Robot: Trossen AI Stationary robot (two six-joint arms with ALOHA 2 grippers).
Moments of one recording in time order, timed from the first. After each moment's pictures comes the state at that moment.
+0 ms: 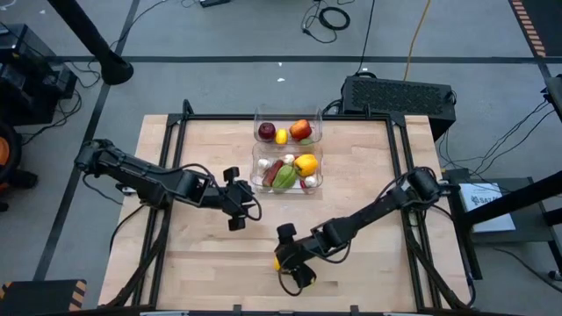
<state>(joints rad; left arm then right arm) -0.28 1.33 1.04 -0.59 -0.35 -0.25 0.44 1.98 1.36 -0.18 0.06 0.06</state>
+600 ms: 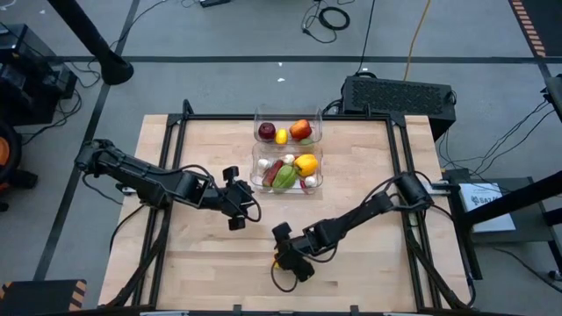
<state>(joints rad) -0.29 1.33 1.04 -0.59 -0.40 -0.23 0.40 2.10 1.36 -0.19 0.04 -0.17</state>
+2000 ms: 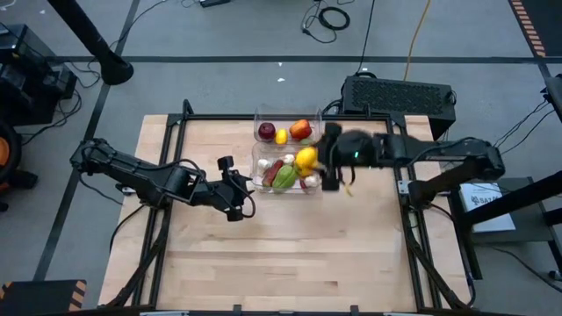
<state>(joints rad) -0.29 1.27 1.07 -0.61 -0.56 -0.10 -0.02 1.30 1.27 -0.52 0.21 -0.25</state>
